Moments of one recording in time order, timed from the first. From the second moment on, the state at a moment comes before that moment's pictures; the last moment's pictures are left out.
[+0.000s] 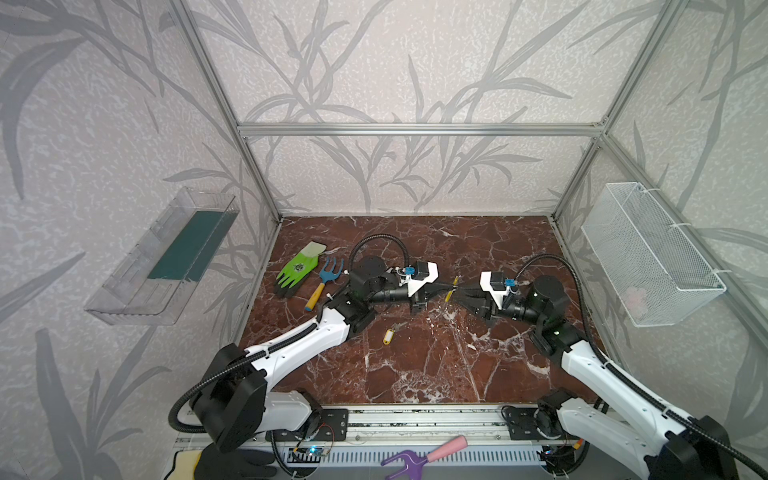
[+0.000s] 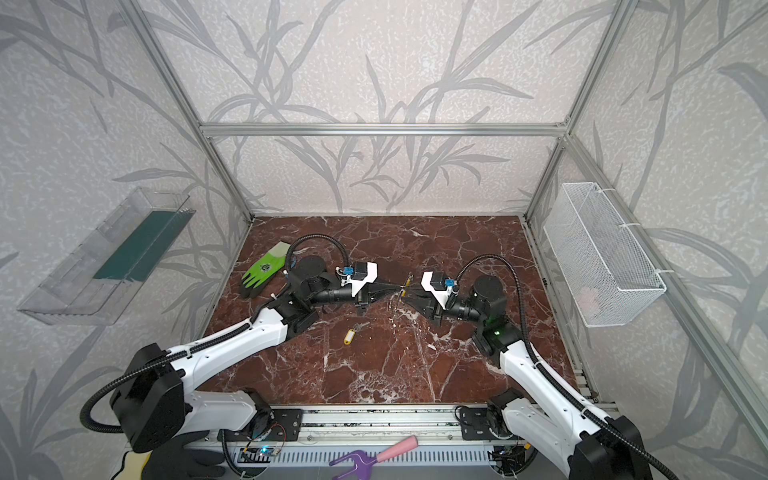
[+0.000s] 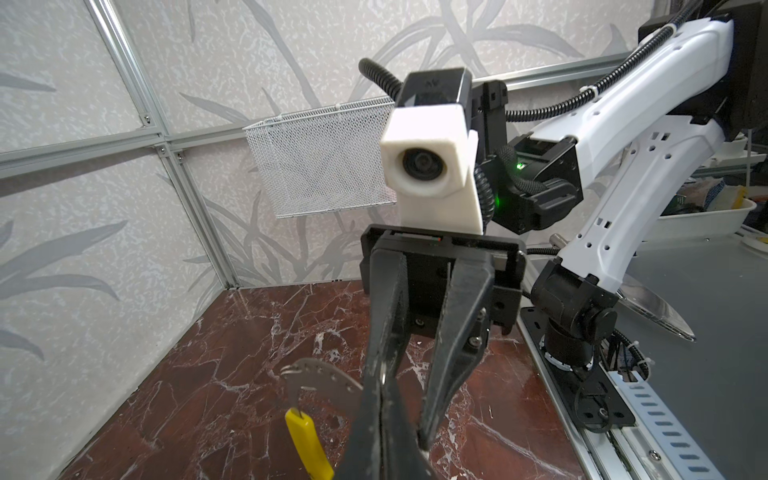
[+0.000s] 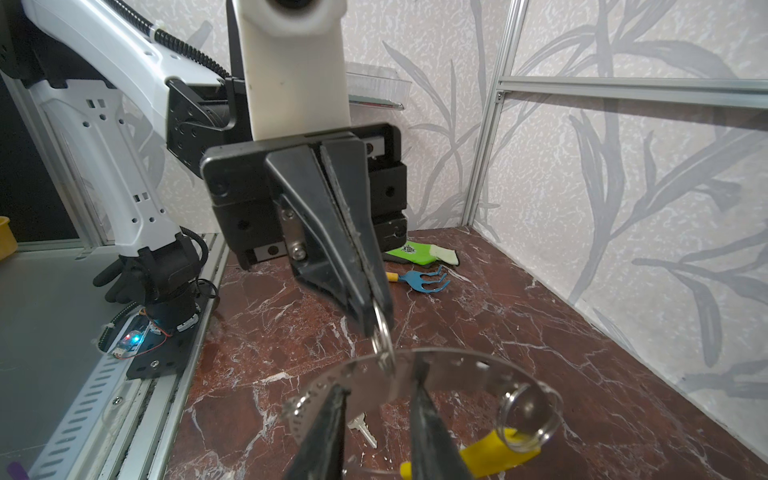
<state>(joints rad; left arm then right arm) -0.69 1.32 0.85 0.49 0.80 0.15 0.40 0.95 0.54 0.36 -0.88 -0.11</state>
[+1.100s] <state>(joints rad) -0.69 1.34 0.87 0.44 0.78 0.20 0.39 0.95 0.56 0.37 -0.87 -0.08</state>
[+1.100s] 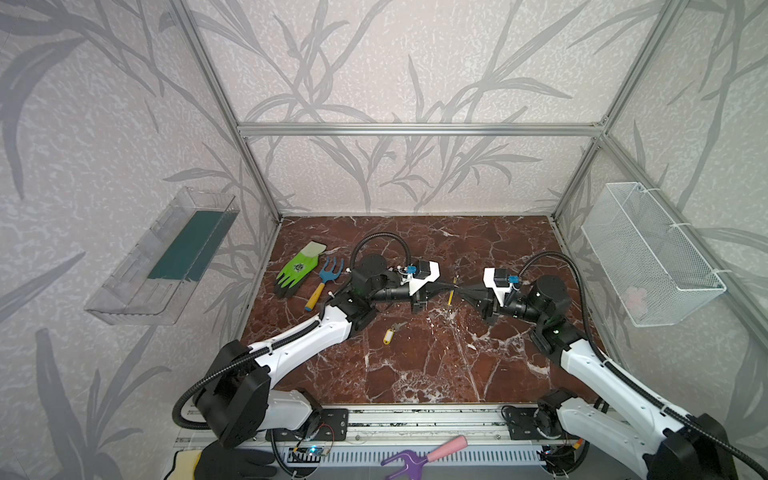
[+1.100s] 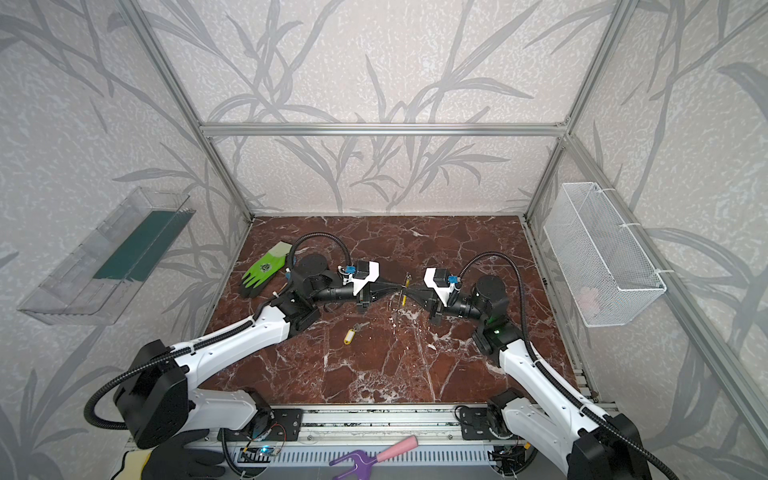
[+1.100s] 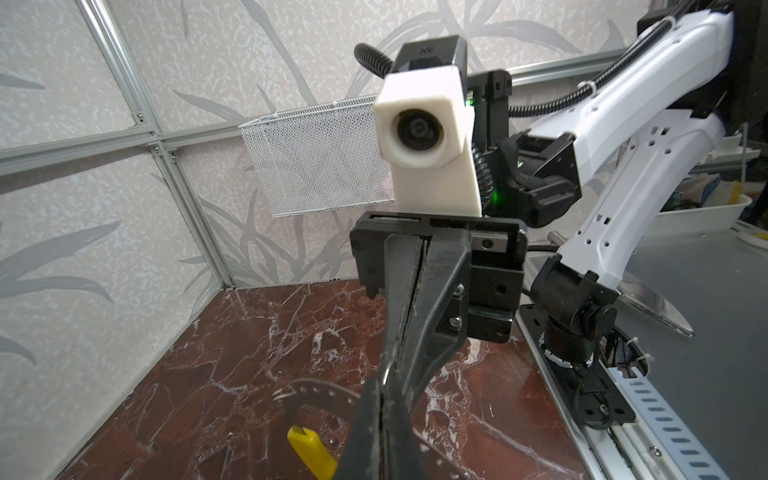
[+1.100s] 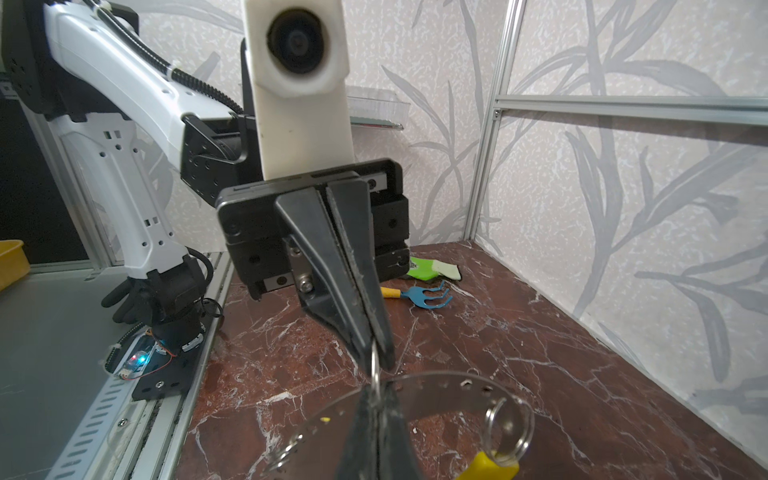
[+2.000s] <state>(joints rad) -0.87 1.25 0.87 0.19 0.16 0.85 0.60 0.87 0.68 -0.08 -0.27 -0.50</state>
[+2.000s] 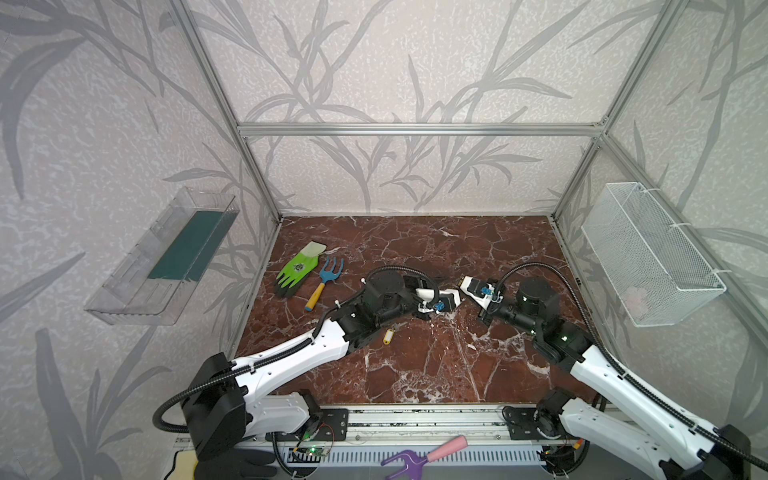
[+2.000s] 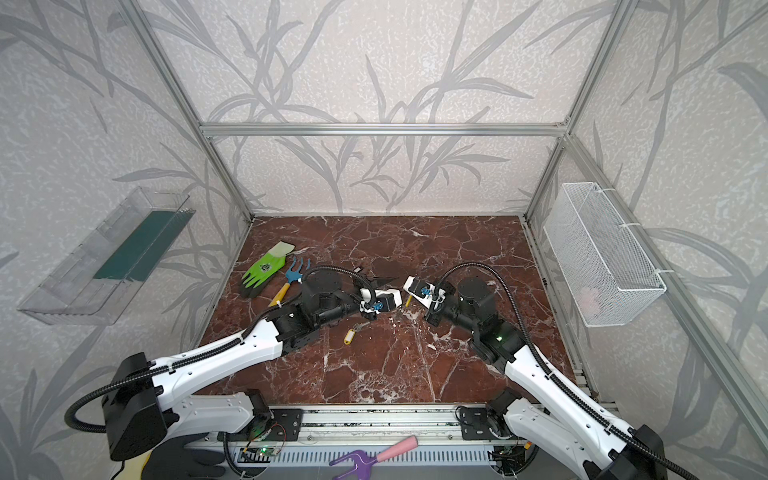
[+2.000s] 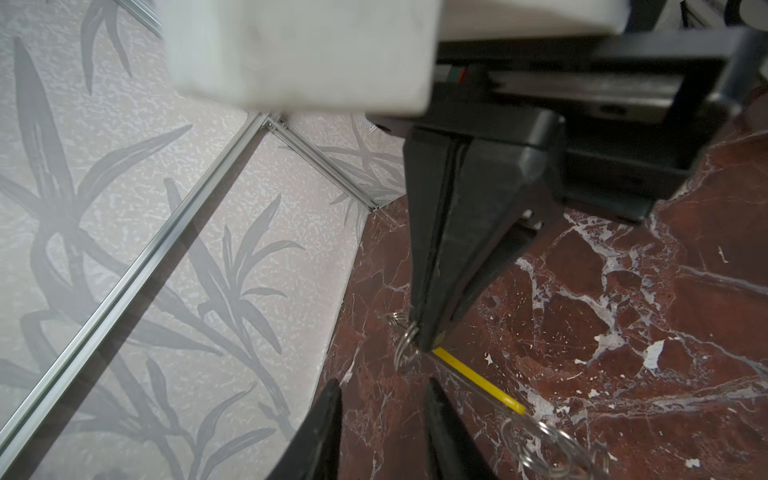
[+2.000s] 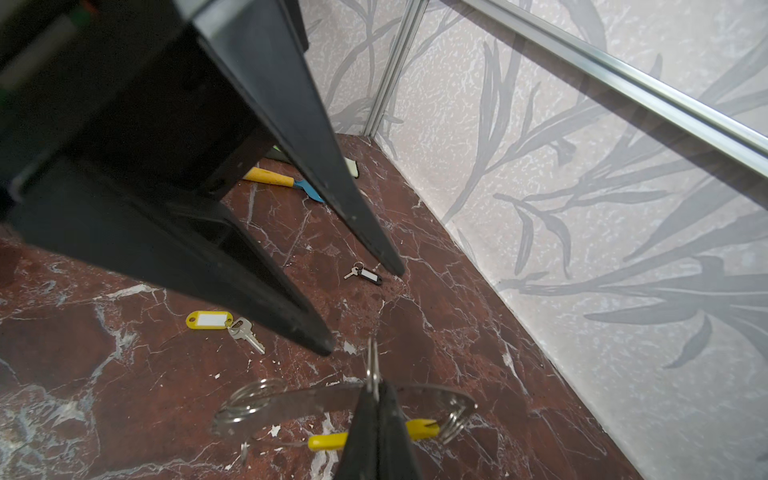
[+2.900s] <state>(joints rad) -0.88 1.29 0.87 0.21 0.20 0.81 0.60 0.88 0.71 -0.14 -0.27 -0.51</state>
